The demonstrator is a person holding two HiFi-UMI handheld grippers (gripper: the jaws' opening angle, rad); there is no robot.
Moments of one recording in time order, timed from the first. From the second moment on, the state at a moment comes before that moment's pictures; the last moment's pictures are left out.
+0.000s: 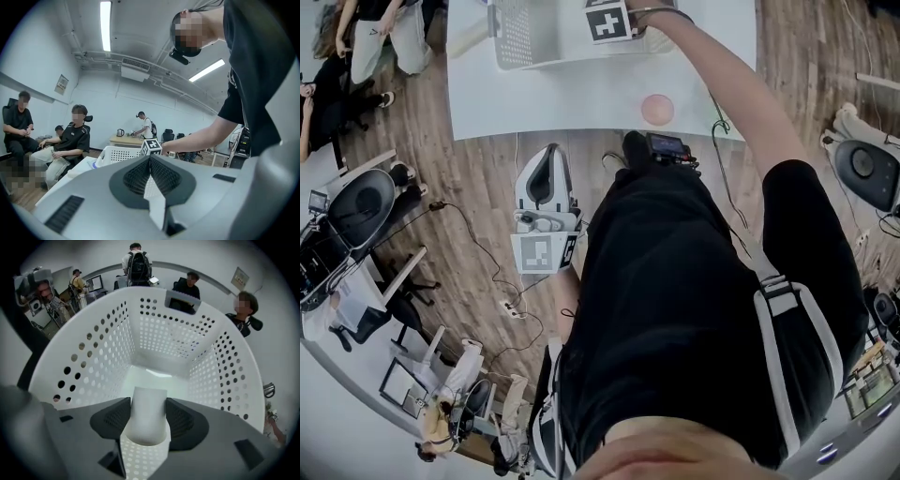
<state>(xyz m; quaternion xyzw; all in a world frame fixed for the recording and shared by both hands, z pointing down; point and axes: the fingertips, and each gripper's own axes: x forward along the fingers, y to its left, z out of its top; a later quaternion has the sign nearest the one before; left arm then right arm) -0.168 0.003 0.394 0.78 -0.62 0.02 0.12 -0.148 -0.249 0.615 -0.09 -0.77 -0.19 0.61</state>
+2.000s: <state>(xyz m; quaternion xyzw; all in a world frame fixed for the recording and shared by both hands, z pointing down) -0.127 0.119 0.359 0.83 -0.56 -0.02 0.06 -0.081 -0.049 0.340 0.08 -0.99 -0.04 0.07</state>
